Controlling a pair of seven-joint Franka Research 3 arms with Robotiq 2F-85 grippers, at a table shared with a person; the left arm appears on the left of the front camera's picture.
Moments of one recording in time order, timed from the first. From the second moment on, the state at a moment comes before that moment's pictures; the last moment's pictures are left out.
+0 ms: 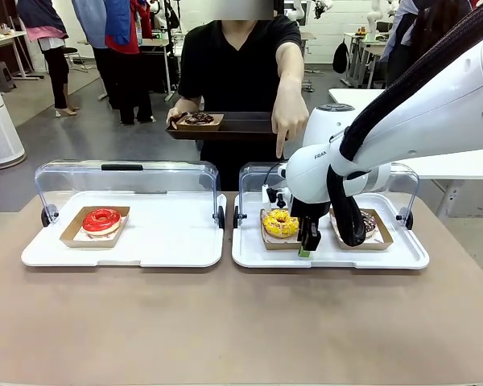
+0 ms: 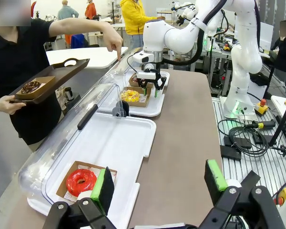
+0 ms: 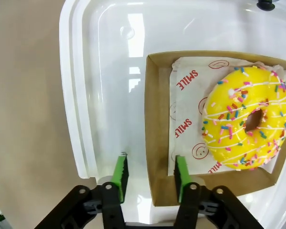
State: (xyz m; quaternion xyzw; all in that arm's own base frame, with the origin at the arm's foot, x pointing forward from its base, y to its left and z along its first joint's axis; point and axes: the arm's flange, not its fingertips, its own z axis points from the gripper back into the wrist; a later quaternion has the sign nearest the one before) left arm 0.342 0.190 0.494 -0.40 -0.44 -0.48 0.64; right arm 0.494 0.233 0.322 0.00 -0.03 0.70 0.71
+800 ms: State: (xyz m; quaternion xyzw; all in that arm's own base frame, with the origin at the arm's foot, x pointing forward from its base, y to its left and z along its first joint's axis) left arm 0.342 0.190 0.494 -0.40 -0.44 -0.48 0.64; right arm 0.493 0.237 0.325 0.00 -0.04 0.70 0.71
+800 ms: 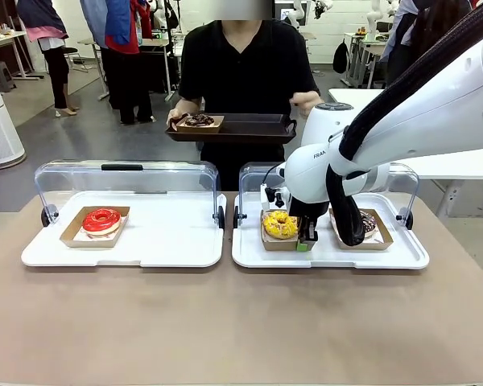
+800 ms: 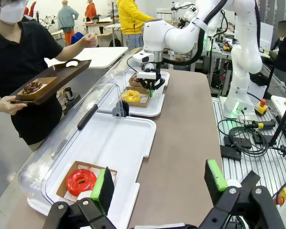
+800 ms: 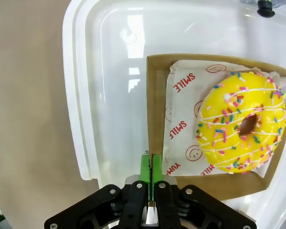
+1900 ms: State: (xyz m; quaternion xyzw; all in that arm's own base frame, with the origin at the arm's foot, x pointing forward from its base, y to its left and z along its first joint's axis) left arm 0.342 0.190 0.494 -0.40 -0.44 -0.48 0.64; right arm 0.340 0.241 0.538 0.03 -0.02 0.69 0.73
